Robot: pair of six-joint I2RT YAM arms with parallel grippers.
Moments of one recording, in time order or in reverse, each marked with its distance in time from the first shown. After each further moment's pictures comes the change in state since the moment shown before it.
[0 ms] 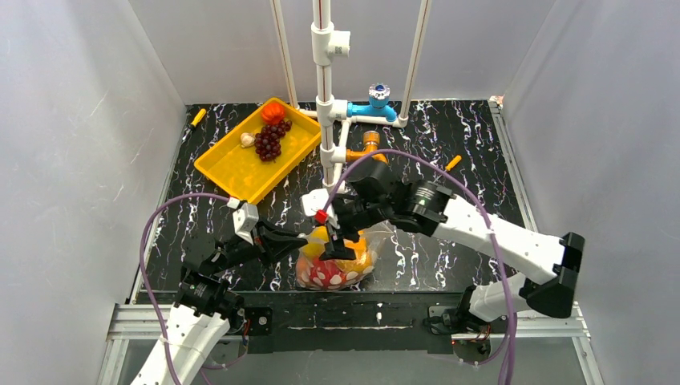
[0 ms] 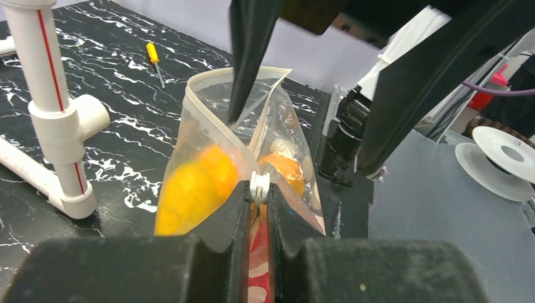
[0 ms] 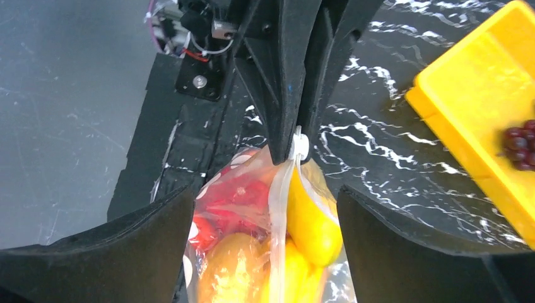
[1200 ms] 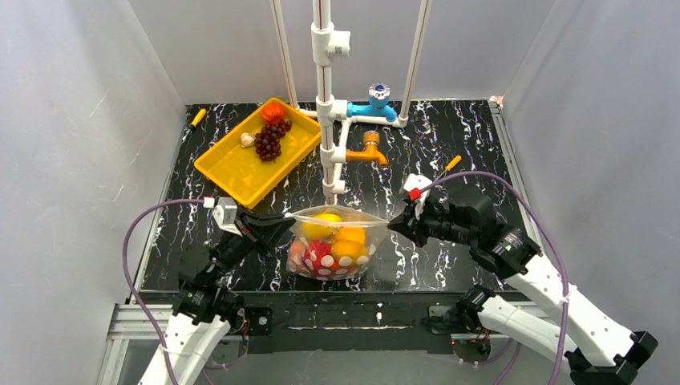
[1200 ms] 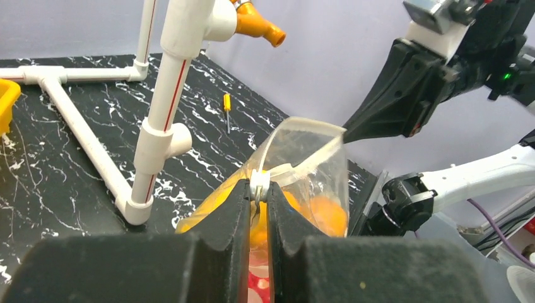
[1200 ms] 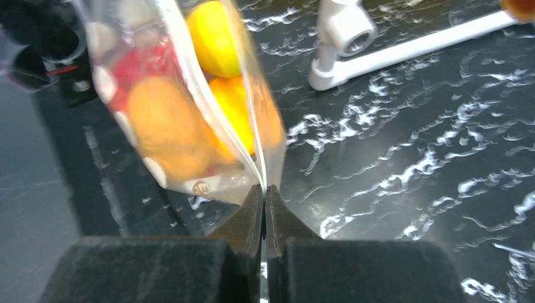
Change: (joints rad) left arm 0.000 -0.102 -0.027 0.019 -0.356 -0.131; right arm -0.376 -0.613 -0.543 0.062 0.160 0.358
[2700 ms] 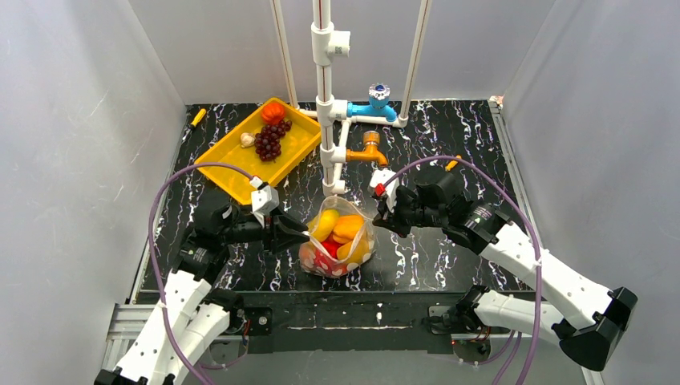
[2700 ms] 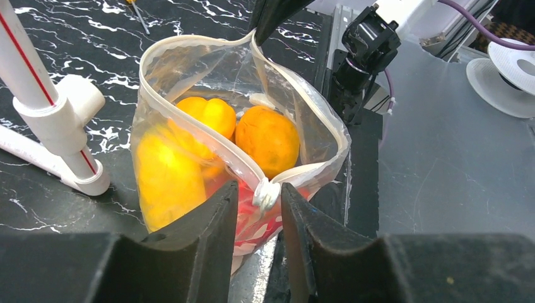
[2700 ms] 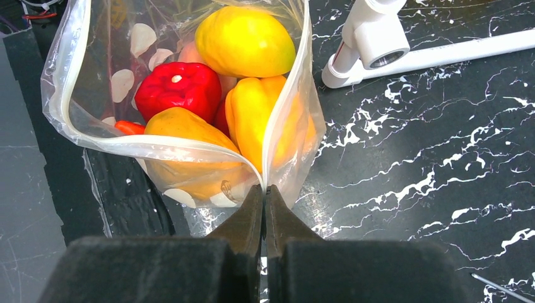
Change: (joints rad) left arm 0.058 0.439 0.317 -0.400 0.555 0.549; right arm 0.073 0.251 0.126 -0.014 0.043 -0.145
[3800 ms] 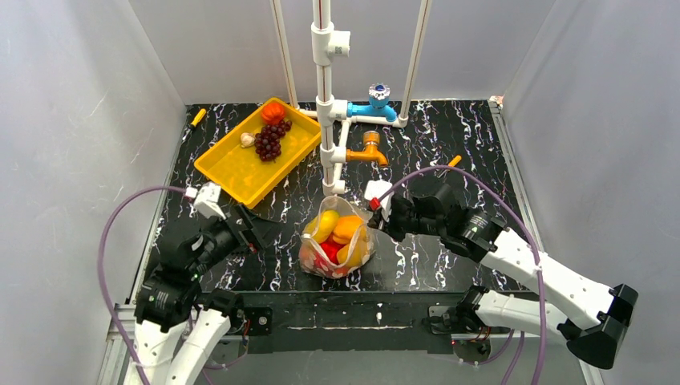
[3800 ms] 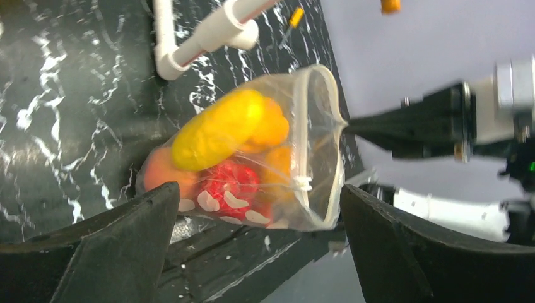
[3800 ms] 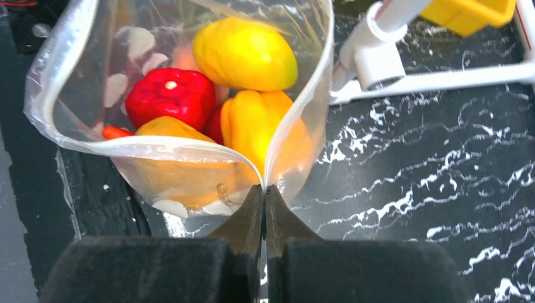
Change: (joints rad) left arm 0.018 -0.264 0.211 -0.524 -0.727 -0.773; right arm 0.098 -0.036 -0.061 0.098 0.078 -0.062
